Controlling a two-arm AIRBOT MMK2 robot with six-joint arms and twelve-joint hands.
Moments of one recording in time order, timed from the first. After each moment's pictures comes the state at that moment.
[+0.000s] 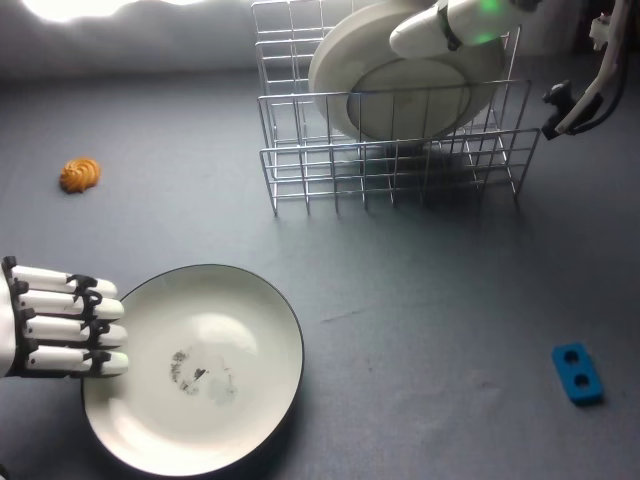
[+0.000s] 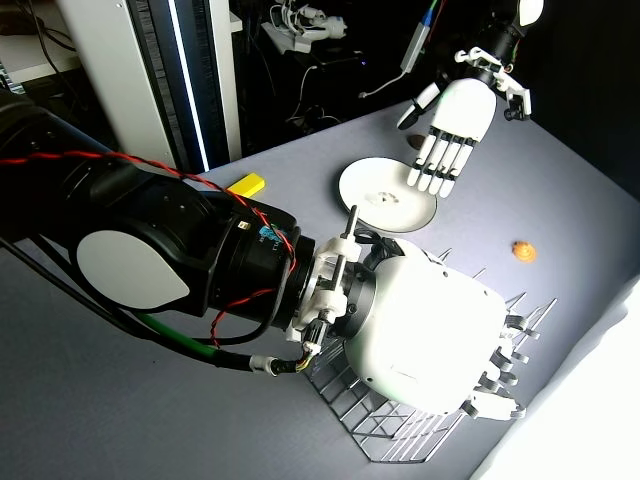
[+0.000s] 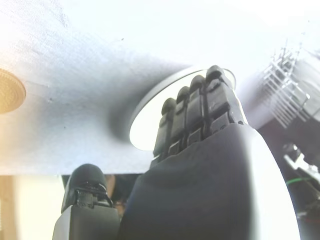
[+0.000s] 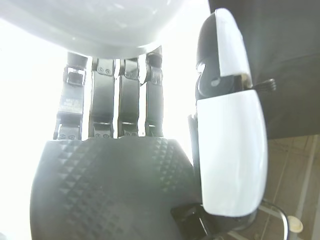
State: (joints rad) left arm 1.09 -0.72 1.18 1.16 -0.77 0.31; right arm -0.35 -1.25 1.49 -0.32 0.28 -0.01
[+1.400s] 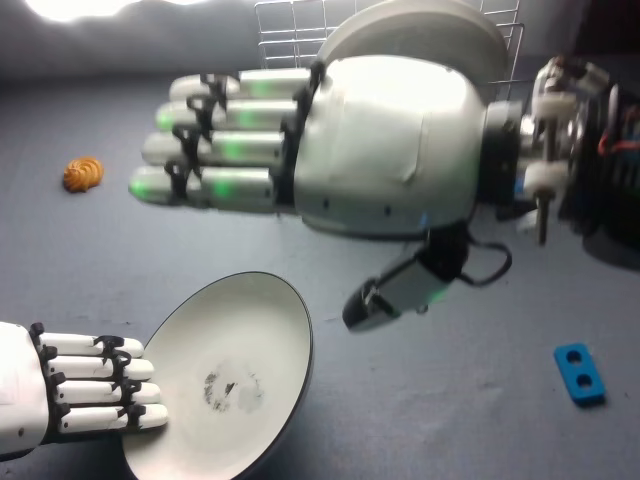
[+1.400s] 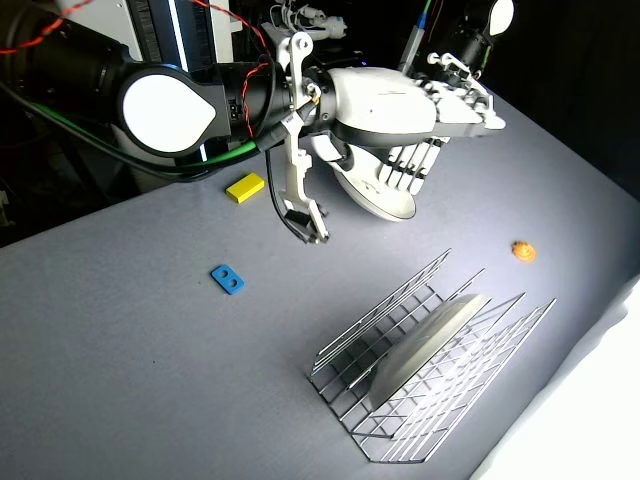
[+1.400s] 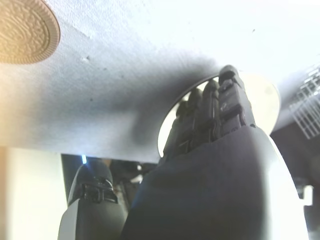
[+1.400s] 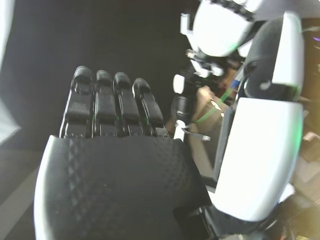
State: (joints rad) left arm 1.22 -0.74 1.06 1.05 -0.72 0.31; right arm -0.43 -1.15 0.97 -0.56 0.44 -0.74
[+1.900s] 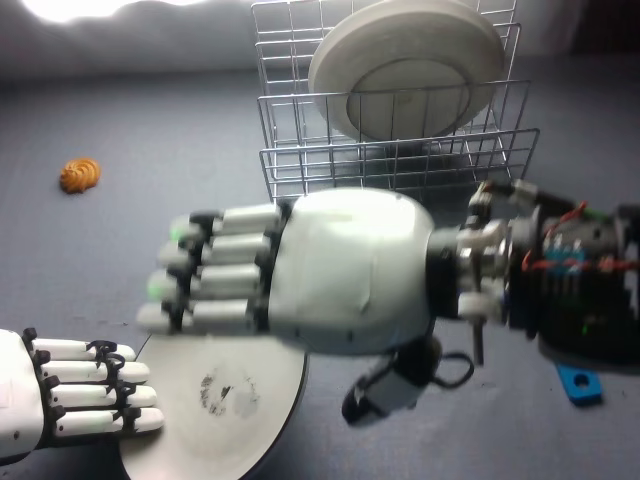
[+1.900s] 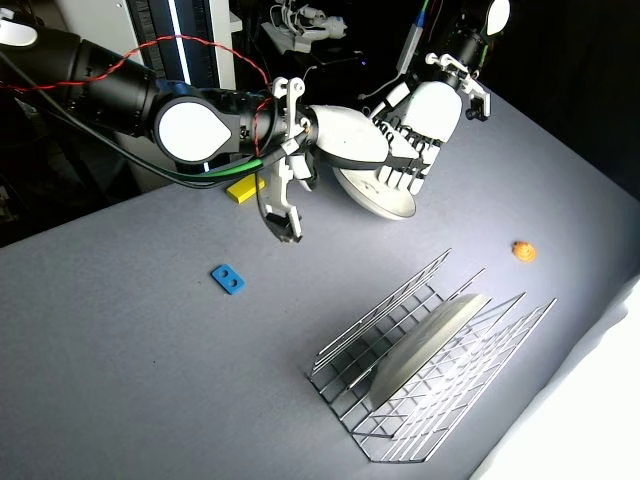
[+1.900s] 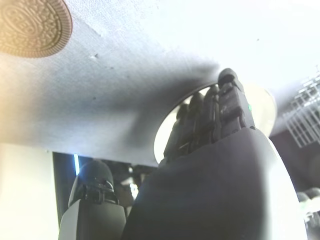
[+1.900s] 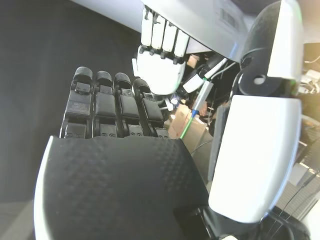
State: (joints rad) left arm 1.24 -0.73 1.04 1.01 -0.69 0.31; right arm -0.55 -1.24 0.93 -0.52 0.36 -0.90
